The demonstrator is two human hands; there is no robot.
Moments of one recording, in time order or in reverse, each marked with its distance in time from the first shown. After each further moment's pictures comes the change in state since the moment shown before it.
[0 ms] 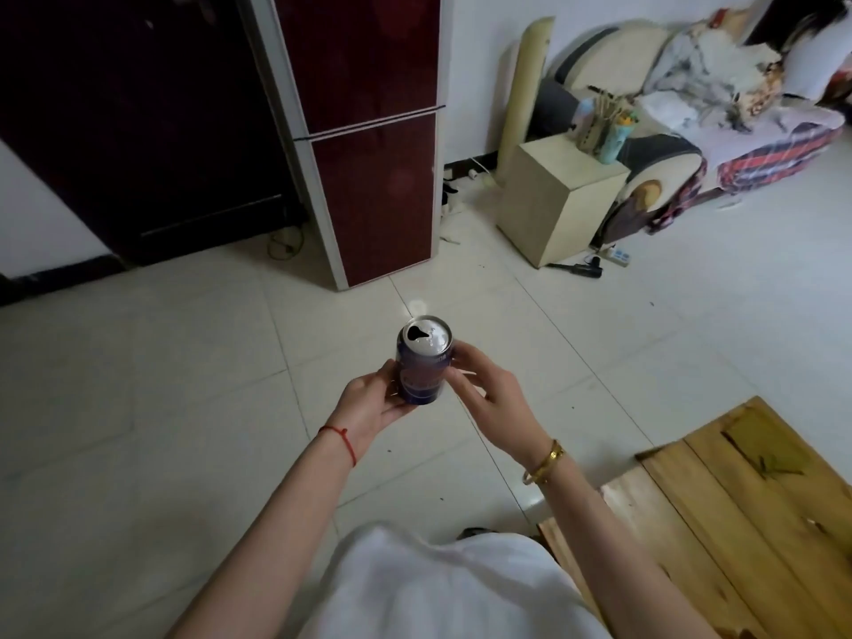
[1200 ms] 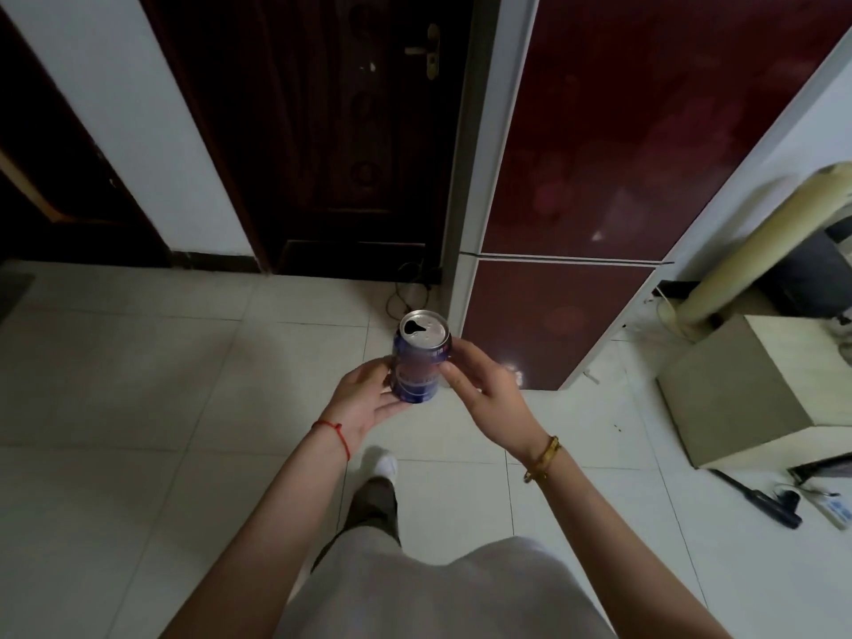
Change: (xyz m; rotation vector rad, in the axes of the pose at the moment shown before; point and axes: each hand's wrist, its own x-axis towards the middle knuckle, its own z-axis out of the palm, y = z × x) left_hand 0.329 0.345 -0.123 -0.202 0.366 0.178; right_hand 0.562 -0.035 0.139 0.038 -0.448 -0.212
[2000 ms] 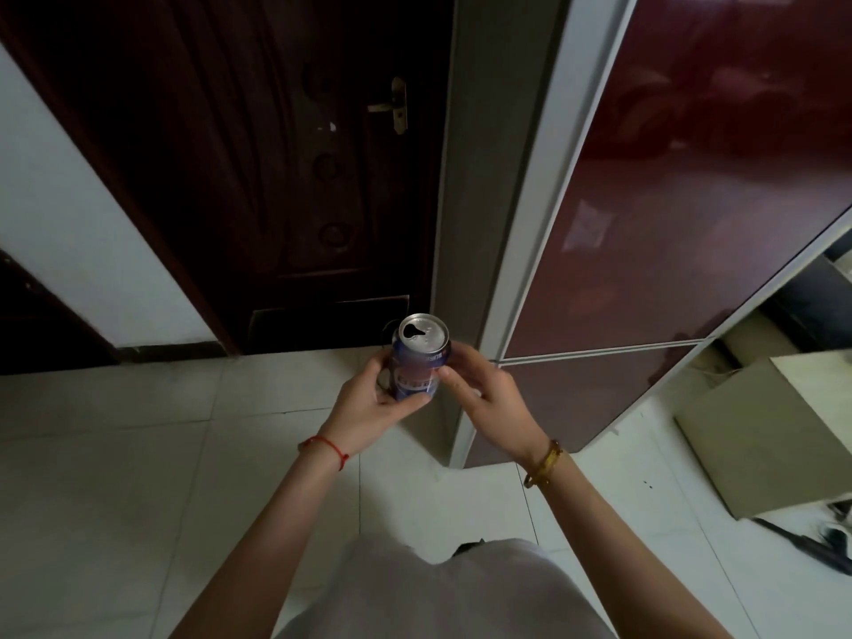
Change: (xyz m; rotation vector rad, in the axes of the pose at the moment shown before) left_hand 0.250 0.182 -0.012 0.600 -0.280 0.431; right_hand 0.288 0.002 -0.011 -0.021 0.131 -0.011
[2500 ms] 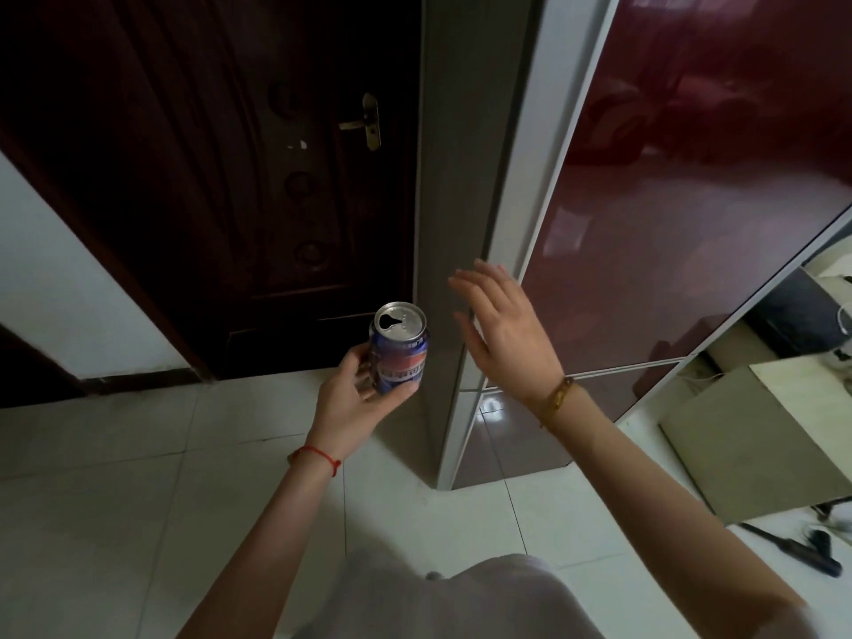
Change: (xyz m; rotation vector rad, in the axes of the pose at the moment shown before) left_hand 0.066 0.016 0.008 -0.073 0.169 0.068; right_hand 0.094 -0.013 -0.081 -0.848 0.271 -0.491
